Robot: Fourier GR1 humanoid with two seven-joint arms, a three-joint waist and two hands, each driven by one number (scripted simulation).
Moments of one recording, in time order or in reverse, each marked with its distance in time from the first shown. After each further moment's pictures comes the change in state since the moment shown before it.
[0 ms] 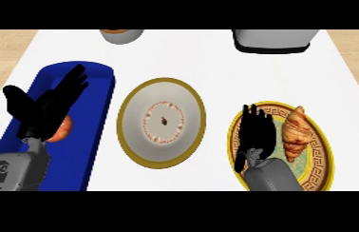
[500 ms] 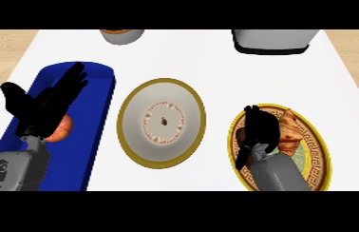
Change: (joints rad) left arm -0.014 -0.025 0.032 -0.016 -0.029 -0.022 0.030; right arm -0.028 -0.036 -0.045 0.087 0.007 -0.098 -0.113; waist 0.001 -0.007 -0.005
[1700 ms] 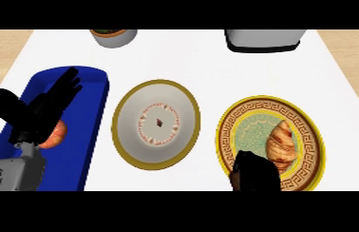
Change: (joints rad) left arm 0.043 -0.028 0.058 -0.024 -0.034 -0.031 0.009; right arm 0.416 0.051 0.249 -0.382 0.100 -0.169 0.074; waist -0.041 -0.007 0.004
